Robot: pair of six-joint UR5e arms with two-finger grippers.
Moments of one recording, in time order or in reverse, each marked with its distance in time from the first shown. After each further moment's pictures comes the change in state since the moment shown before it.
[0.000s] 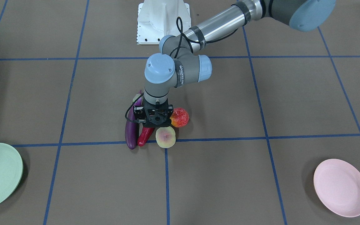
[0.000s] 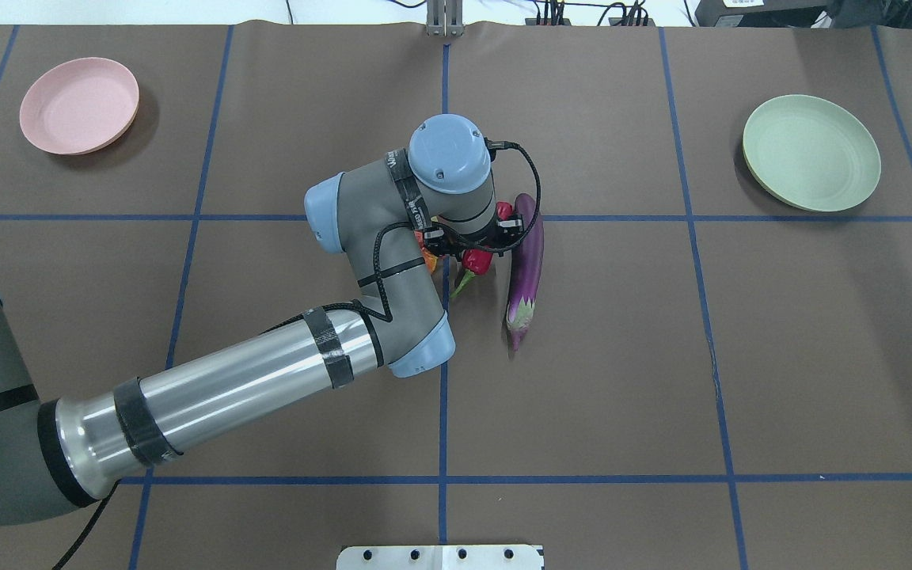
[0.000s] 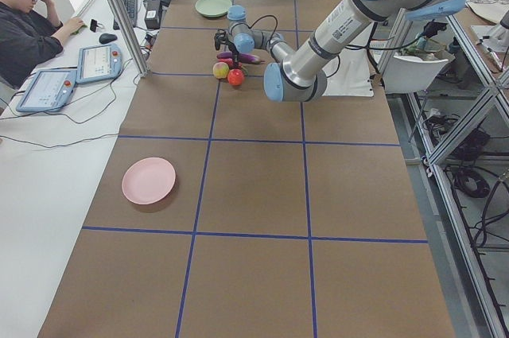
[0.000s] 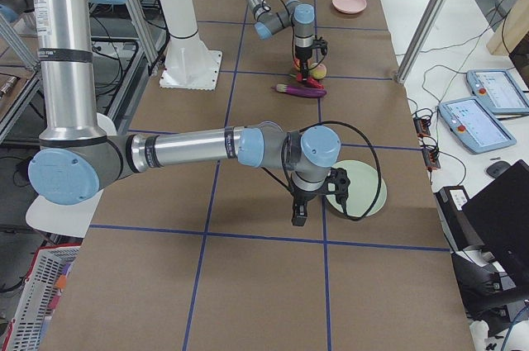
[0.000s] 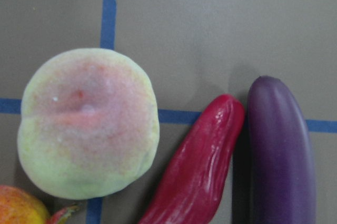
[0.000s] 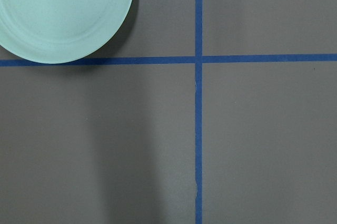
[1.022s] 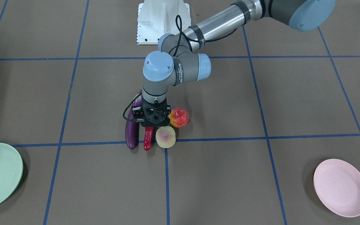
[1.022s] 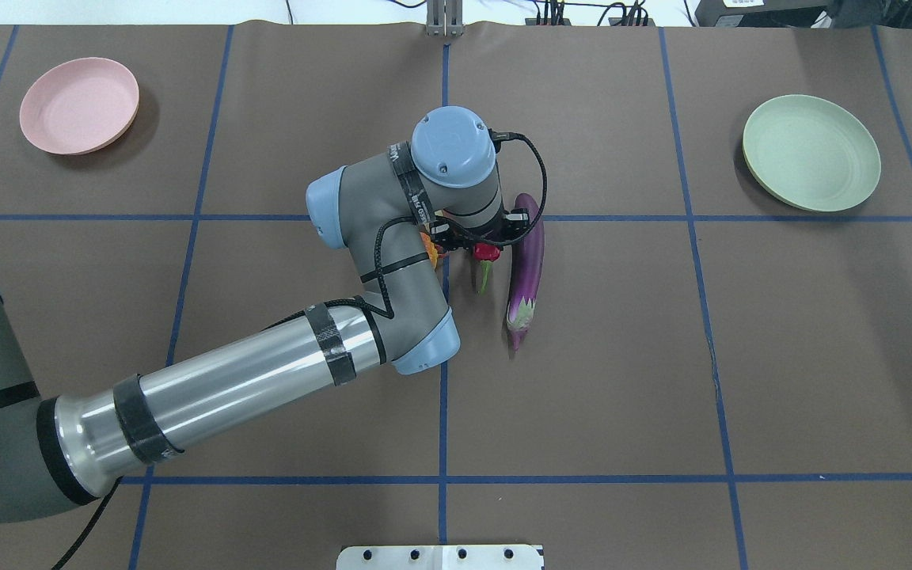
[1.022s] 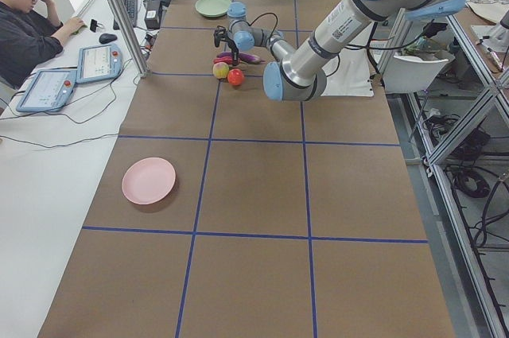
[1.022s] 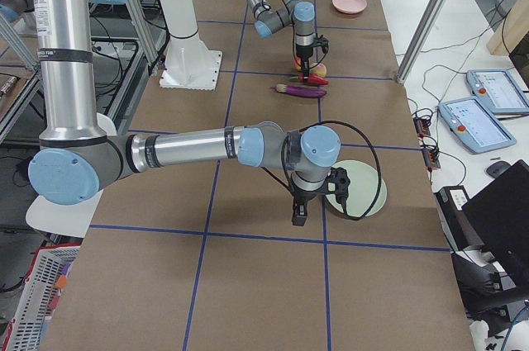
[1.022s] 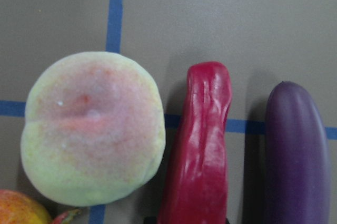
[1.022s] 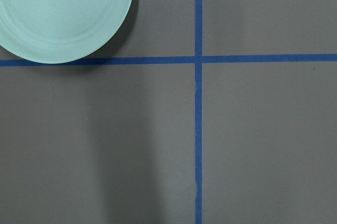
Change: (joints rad) left arm -0.010 -0.006 -0.042 0.009 0.006 -0.013; right arm 0.000 0.005 0.002 0.021 0.001 0.000
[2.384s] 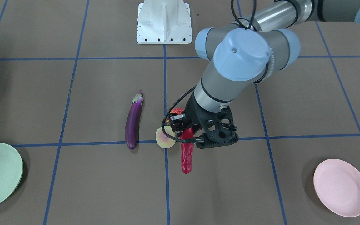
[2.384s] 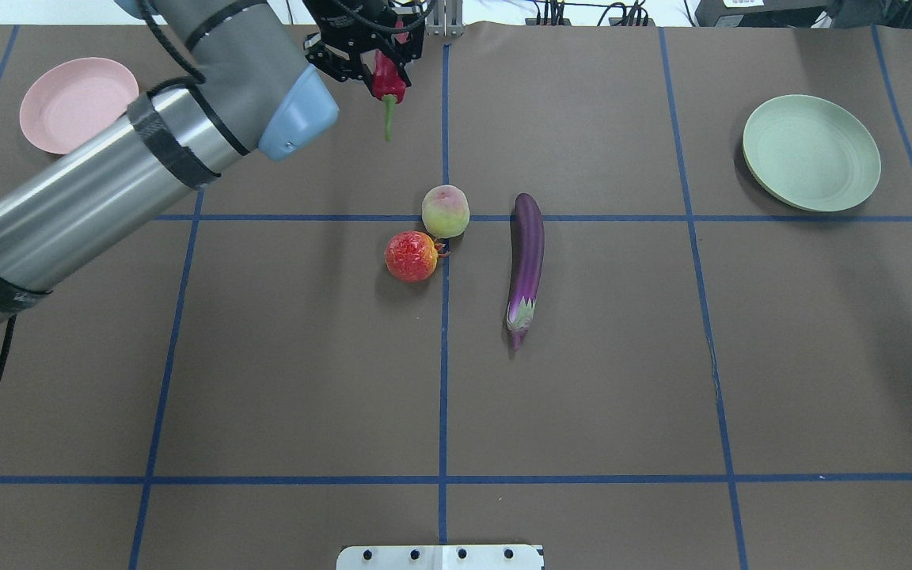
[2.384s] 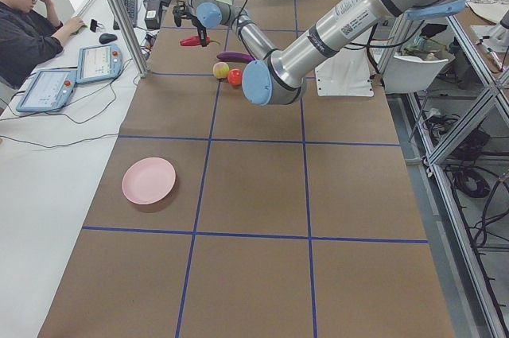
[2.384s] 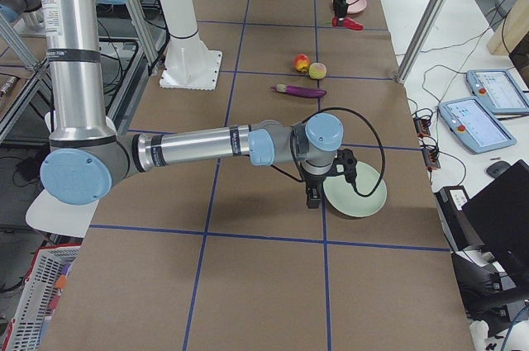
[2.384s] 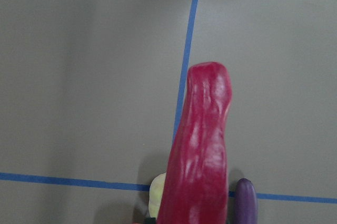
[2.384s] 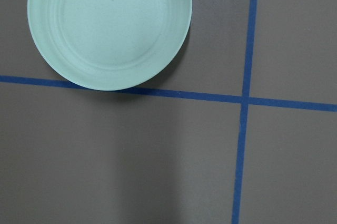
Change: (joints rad) left arm -0.379 0.090 -0.307 0.347 -0.373 0.215; right arm -0.105 0.043 -0.015 0.202 0.039 0.154
